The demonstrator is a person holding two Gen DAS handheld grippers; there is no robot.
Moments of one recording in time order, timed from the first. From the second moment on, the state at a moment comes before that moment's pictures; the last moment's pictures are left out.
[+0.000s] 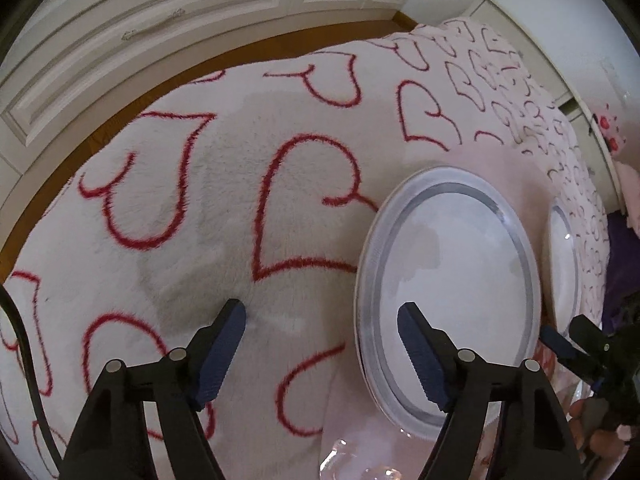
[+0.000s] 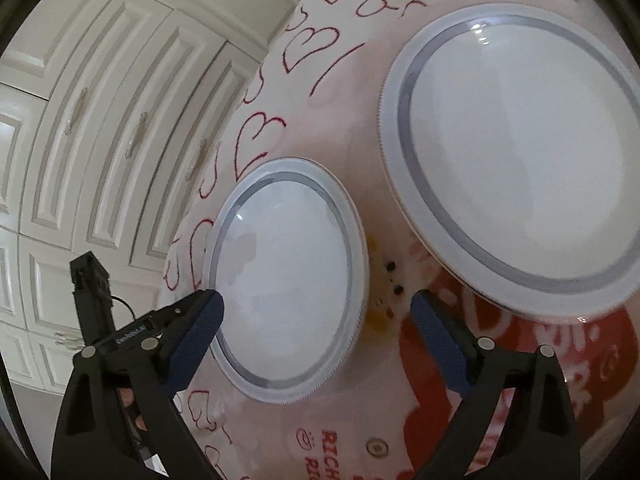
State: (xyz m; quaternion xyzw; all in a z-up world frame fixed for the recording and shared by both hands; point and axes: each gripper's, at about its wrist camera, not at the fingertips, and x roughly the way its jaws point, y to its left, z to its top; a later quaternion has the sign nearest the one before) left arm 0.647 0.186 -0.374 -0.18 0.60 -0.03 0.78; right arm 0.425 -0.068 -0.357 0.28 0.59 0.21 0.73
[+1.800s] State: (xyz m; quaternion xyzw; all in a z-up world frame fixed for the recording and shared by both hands) left arm 0.475 0.141 -0.276 -0.25 0.52 -0.08 0.81; right arm 0.296 -0.102 -0.272 0.20 0.53 0.24 0.79
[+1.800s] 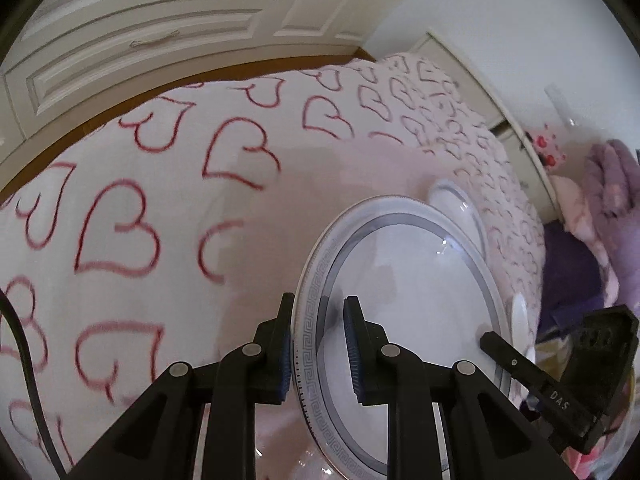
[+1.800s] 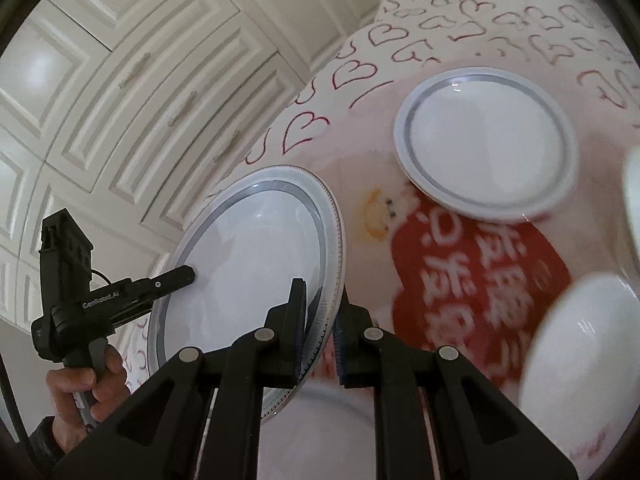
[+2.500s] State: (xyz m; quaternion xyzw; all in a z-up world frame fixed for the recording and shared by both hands) left arm 0.336 0.101 -0.287 -0.22 0.58 -0.05 0.79; right arm 0.171 -0.142 -0.313 0.20 0.57 0.22 0.77
